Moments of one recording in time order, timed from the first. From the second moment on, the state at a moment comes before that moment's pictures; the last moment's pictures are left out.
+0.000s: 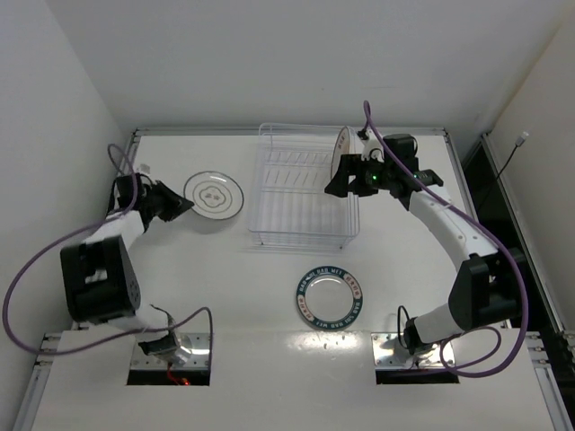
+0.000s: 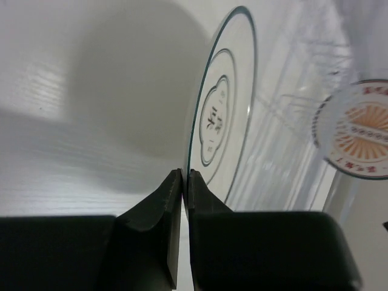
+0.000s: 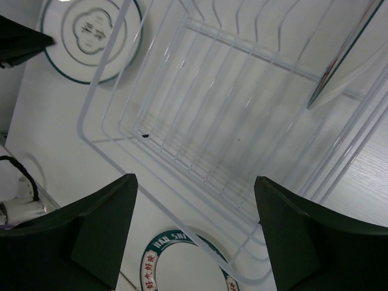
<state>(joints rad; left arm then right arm) 0.27 1.61 0.87 -0.08 0.52 -0.65 0.22 1.49 1.17 -0.35 -0.49 0.21</state>
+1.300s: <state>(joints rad) 0.07 1.61 0.71 0.85 1.02 -1.15 0.38 1.81 1.29 0.09 -0.77 0.55</state>
